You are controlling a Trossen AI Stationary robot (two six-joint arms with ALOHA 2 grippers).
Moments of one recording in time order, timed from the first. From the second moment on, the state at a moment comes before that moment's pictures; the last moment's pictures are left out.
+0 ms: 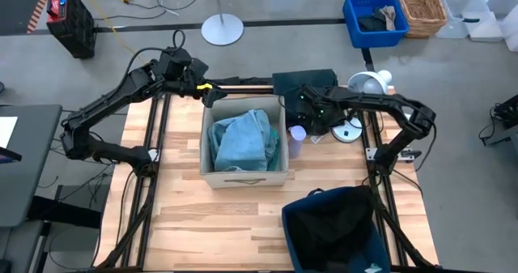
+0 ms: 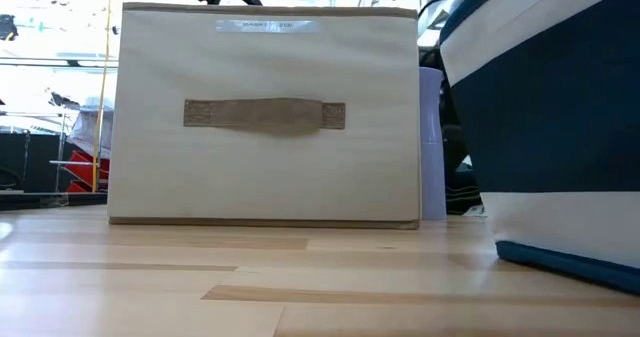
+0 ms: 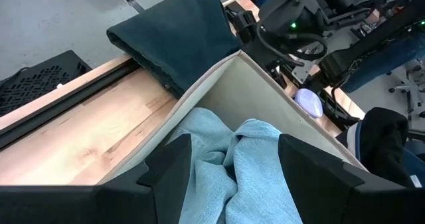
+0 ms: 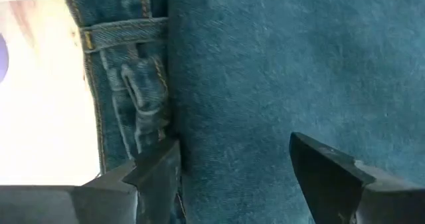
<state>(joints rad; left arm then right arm) 0.60 1.23 1.40 -0.73 0.22 -0.37 -0.58 1.60 1.04 -0.67 0.18 -0.44</state>
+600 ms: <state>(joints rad) 0.60 1.23 1.40 -0.73 0.22 -0.37 -0.63 1.53 1.01 -0.73 0.11 -0.44</state>
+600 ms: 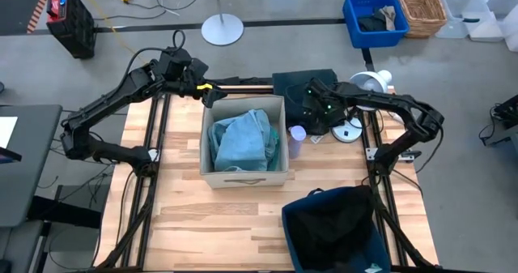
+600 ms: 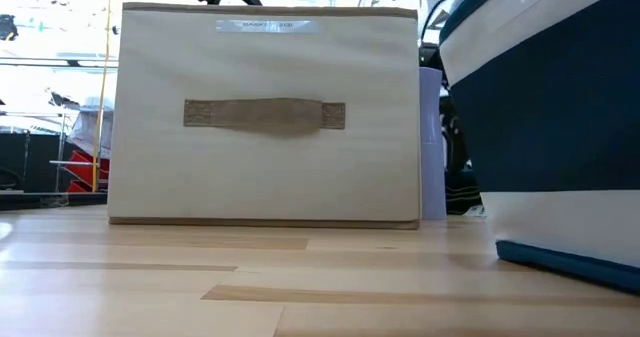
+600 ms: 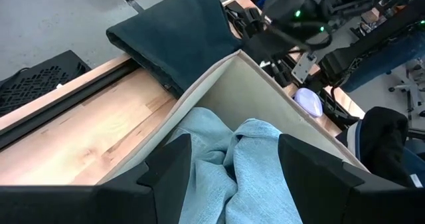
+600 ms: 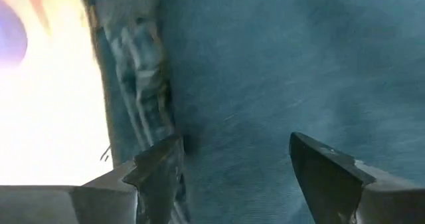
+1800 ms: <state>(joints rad) 0.59 1.23 1.40 -0.72 0.22 -0.37 -0.63 1.53 0.97 -0.70 0.13 -0.46</state>
